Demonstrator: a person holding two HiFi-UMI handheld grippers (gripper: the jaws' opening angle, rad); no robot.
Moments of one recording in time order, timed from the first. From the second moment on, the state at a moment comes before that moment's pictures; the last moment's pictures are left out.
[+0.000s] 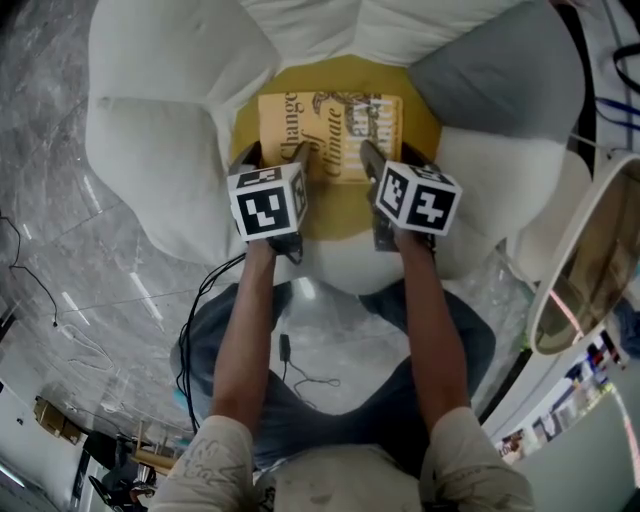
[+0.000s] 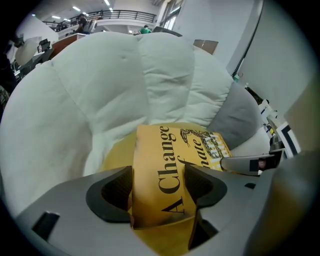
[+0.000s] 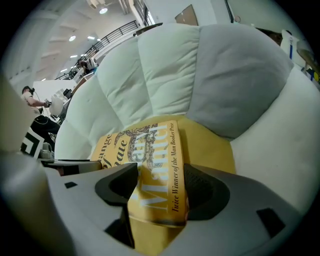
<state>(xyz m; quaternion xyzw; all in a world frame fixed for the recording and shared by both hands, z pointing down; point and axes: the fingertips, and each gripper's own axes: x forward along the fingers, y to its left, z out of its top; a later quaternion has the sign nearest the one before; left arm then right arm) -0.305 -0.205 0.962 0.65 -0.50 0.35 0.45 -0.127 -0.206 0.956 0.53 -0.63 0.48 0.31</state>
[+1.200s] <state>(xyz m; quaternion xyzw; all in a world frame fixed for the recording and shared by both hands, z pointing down) -0.316 -0.204 0.839 0.66 -0.51 0.39 0.40 -0.140 -0.205 0.840 0.55 -0.65 0.42 0.31</state>
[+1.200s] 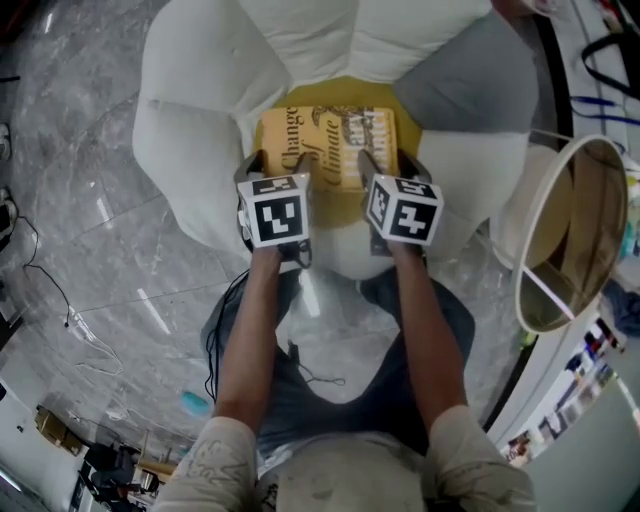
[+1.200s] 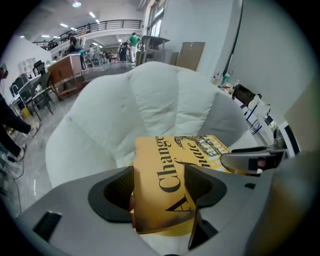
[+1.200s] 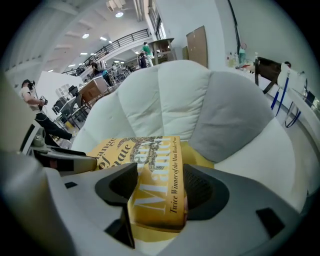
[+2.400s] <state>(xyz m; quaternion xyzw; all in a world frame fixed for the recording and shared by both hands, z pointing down) -0.233 -0.271 0.333 0.74 -0.55 0.32 0.22 -0.059 -0.254 0.341 0.64 -0.69 0.28 0.19</state>
